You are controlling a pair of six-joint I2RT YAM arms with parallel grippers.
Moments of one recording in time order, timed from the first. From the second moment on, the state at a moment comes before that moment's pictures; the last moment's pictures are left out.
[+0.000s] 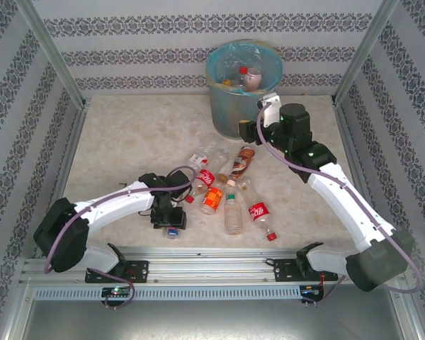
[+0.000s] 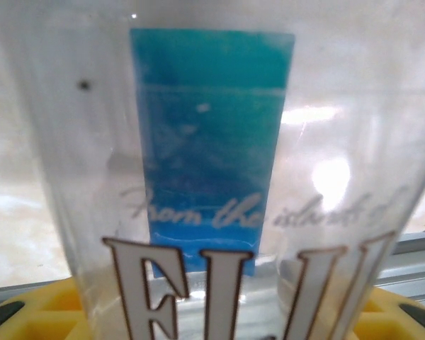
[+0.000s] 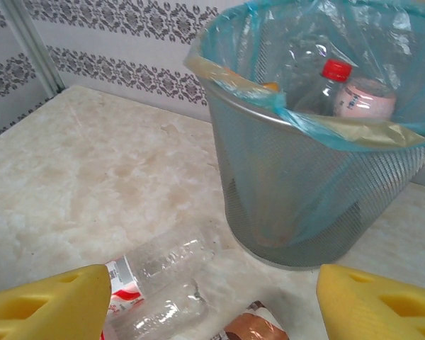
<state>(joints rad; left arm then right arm) -0.74 1.40 0.91 -1.04 0.16 -0.71 0.41 1.24 1.20 -0.34 -0.08 0.05</state>
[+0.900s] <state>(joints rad) -0.74 0.86 0.98 -0.46 0.13 0.04 0.72 1.25 1.38 -0.28 -0.65 -0.06</state>
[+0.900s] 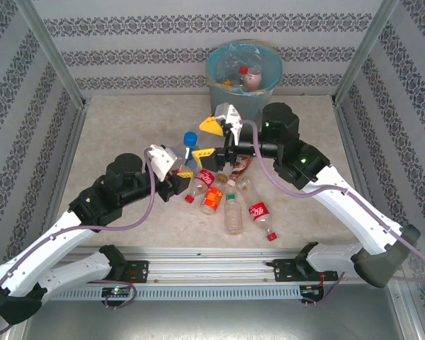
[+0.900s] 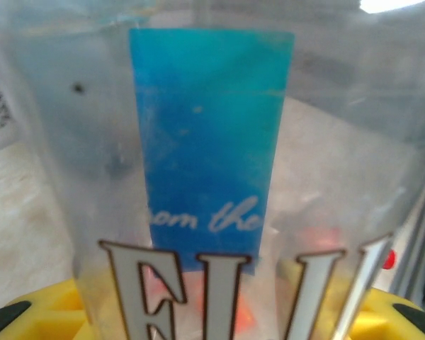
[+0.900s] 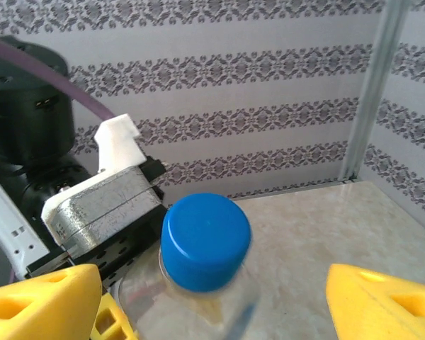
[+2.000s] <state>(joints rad) -0.74 0.76 0.84 -0.25 0.12 0.15 0.73 1.27 1.44 -0.39 -0.57 -0.15</state>
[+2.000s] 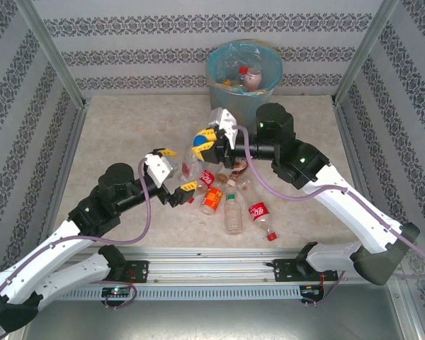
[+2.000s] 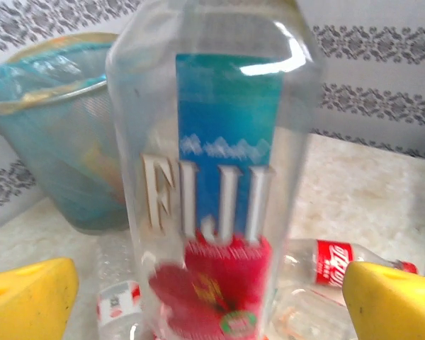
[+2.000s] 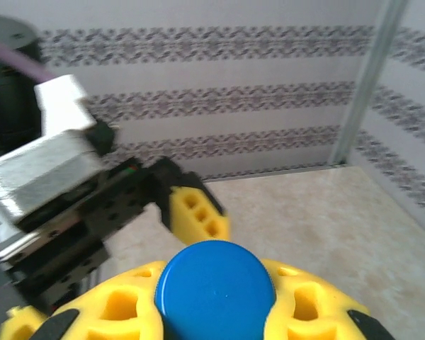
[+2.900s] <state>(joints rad) -0.74 1.23 1.09 -0.02 -0.21 0.00 0.28 2.23 2.71 -0.66 0.06 -0.05</state>
